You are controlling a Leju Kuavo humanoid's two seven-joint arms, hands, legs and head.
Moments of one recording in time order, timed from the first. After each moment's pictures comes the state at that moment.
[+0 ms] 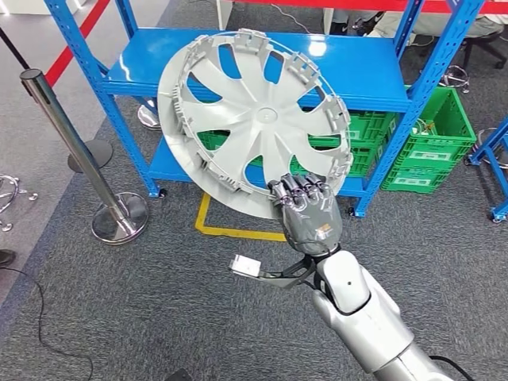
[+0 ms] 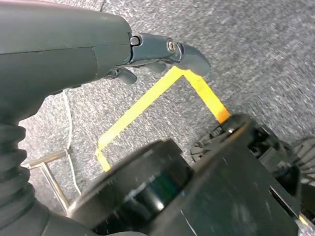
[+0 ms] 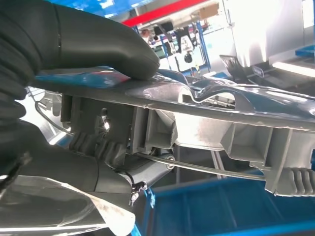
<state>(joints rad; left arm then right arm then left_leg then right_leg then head) -0.07 -0.04 -0.40 -0.28 -0.27 0.15 -0.12 -0.40 -0.03 0.72 -1.41 1.41 -0.63 0.03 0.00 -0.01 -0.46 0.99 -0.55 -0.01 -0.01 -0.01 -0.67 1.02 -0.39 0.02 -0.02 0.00</state>
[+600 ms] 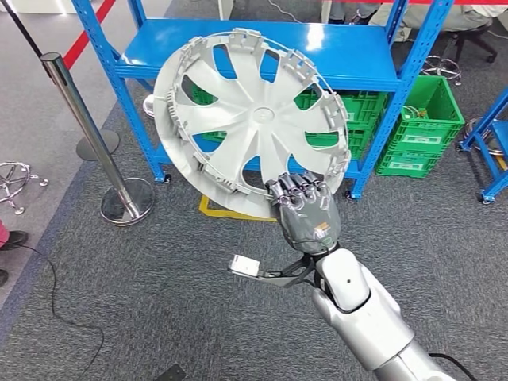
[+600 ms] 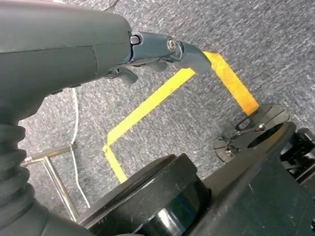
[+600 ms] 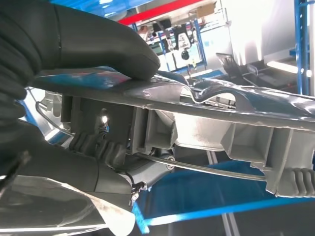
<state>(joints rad) -0.08 -0.03 -0.40 -0.28 -0.27 0.16 -0.13 -0.41 -0.03 0.72 -1.40 1.41 -0.62 0.03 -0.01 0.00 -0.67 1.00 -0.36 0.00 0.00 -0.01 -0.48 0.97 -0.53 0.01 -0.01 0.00</state>
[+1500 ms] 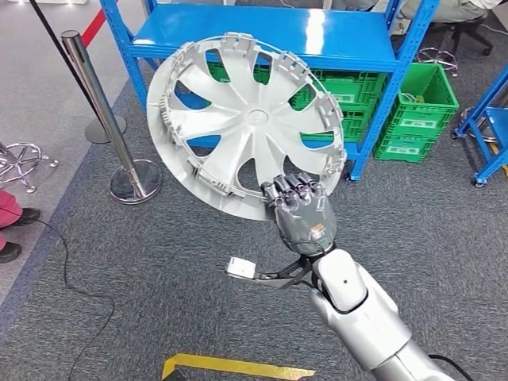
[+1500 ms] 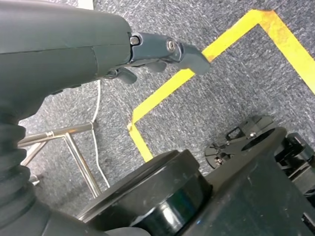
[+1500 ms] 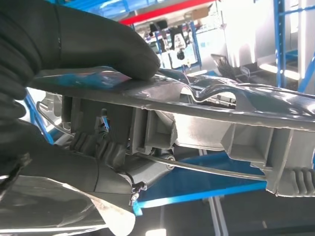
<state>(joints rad) -0.06 -0.04 -0.40 -0.27 -0.25 0.17 -0.14 -0.42 -0.02 0.73 -1.39 1.42 -0.61 0.03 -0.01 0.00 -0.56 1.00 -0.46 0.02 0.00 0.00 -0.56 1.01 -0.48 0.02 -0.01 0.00</state>
